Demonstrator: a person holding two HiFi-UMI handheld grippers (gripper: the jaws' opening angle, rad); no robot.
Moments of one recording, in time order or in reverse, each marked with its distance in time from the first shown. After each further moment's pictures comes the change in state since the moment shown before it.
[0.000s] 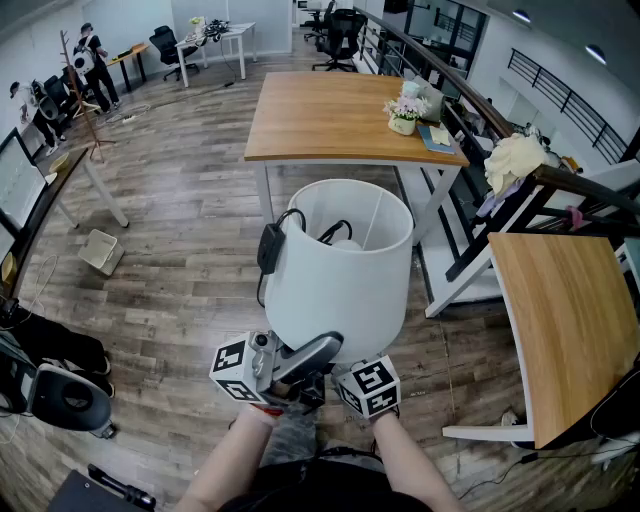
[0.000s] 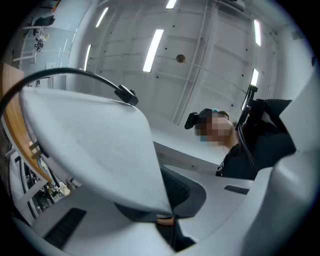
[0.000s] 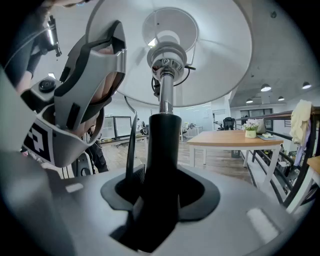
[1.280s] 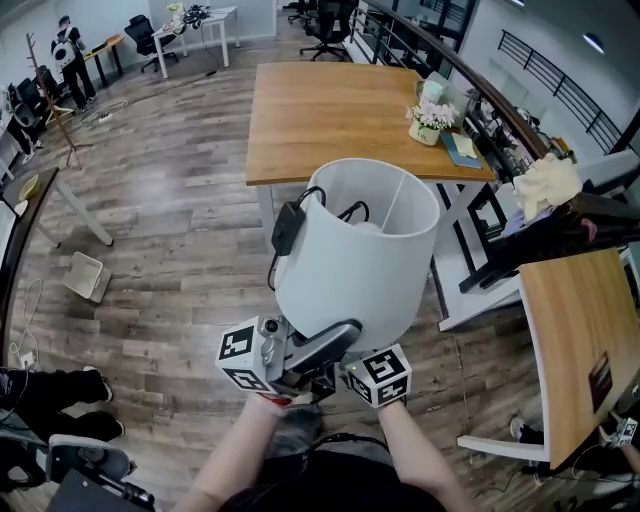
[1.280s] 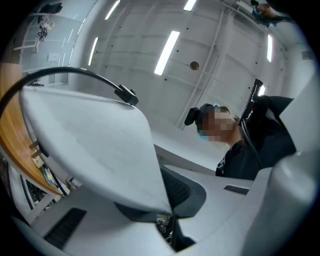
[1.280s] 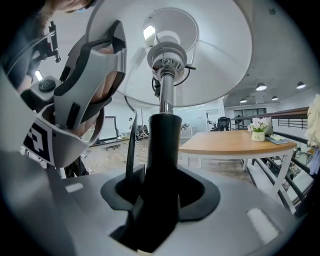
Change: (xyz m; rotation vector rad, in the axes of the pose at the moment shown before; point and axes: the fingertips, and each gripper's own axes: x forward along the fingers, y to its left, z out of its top) left arm -0.034 0.193 0.143 -0.058 0.035 -0.042; right arm 0.209 -0.100 0.067 0.028 -0.015 -0.073
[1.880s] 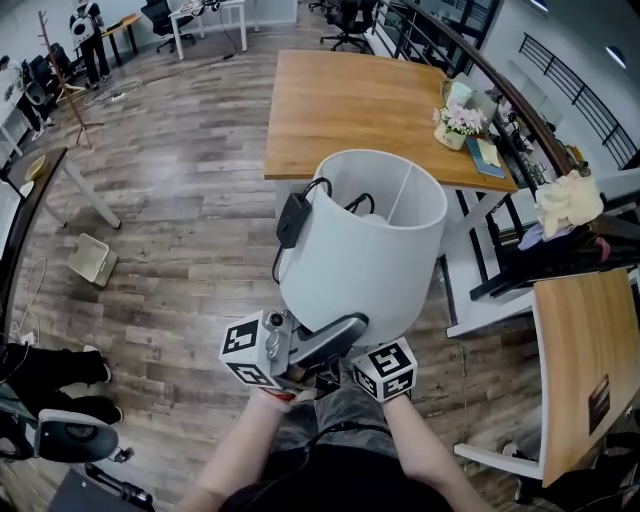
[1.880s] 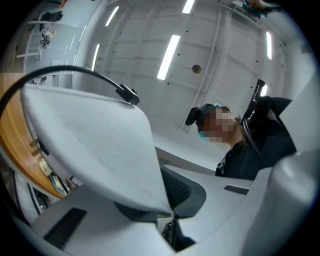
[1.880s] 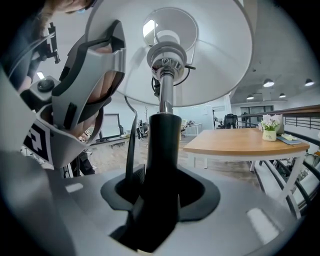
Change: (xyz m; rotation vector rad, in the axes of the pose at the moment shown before) left arm -0.018 0.036 0.031 0.011 -0.039 0.050; right arm 0.047 -0.008 0.006 -0.011 0.034 0.059
